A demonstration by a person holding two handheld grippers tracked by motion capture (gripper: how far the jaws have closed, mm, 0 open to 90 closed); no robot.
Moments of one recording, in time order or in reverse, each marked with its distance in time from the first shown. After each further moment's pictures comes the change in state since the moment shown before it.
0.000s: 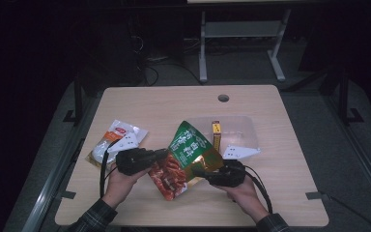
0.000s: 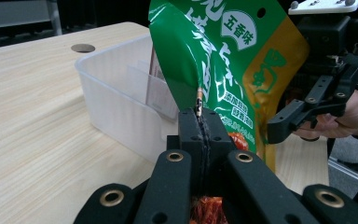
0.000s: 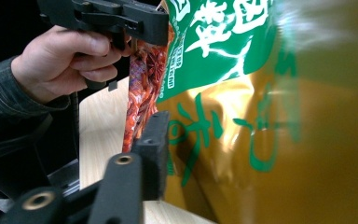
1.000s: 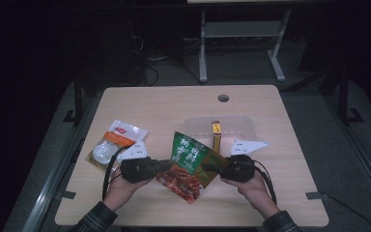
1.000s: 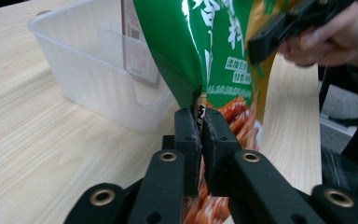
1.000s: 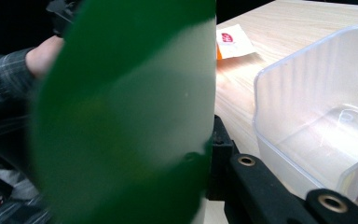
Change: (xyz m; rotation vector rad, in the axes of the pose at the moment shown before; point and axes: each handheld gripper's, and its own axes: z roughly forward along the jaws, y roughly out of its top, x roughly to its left) left arm -0.009 -0.013 0.009 0.165 -0.040 0.103; right arm -0.004 0.019 -0.025 0.077 0.017 -0.071
